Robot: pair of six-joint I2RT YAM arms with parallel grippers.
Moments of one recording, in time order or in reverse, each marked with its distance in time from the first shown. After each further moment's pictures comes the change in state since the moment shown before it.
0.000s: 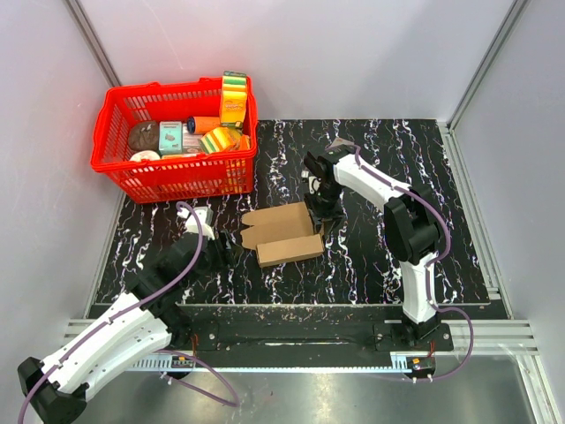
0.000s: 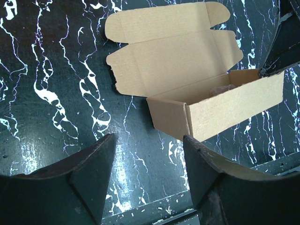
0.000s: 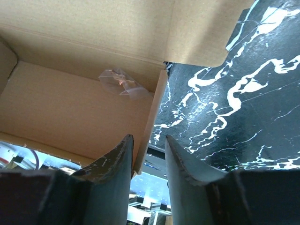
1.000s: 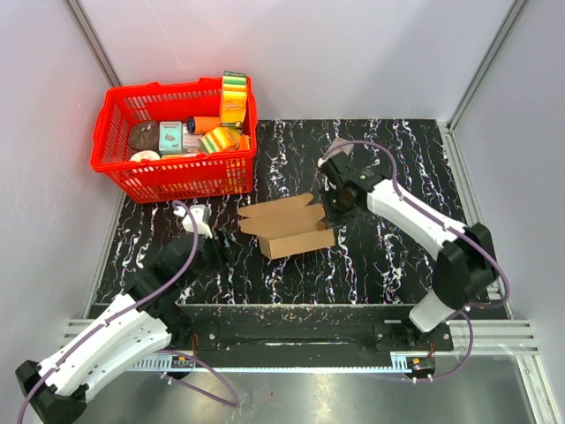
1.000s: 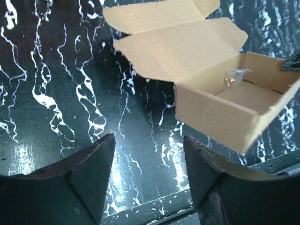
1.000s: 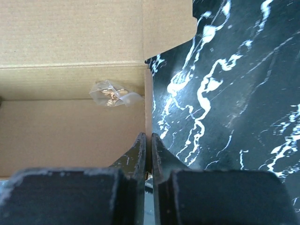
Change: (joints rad) left arm 0.000 -0.017 0.020 -0.012 0.000 -0.009; right arm 0.031 -0.412 -0.352 0.323 0.167 0.089
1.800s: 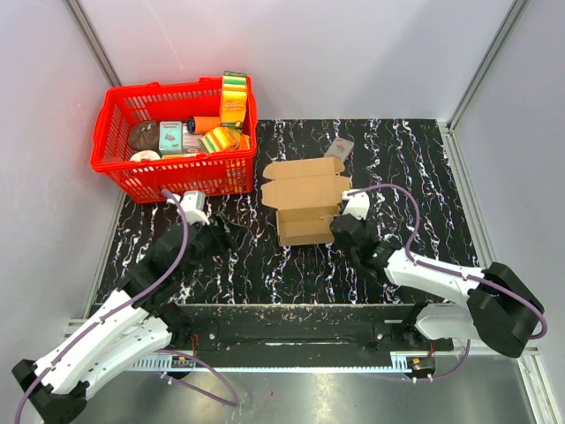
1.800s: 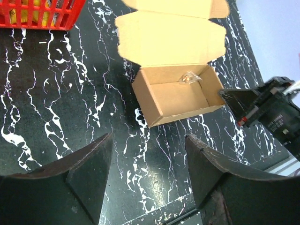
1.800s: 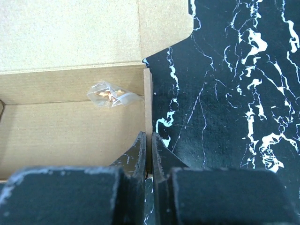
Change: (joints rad) left arm 0.000 0.026 0.113 0.115 0.024 -0.023; right arm 0.222 -0.396 -0.748 0.914 0.750 0.123
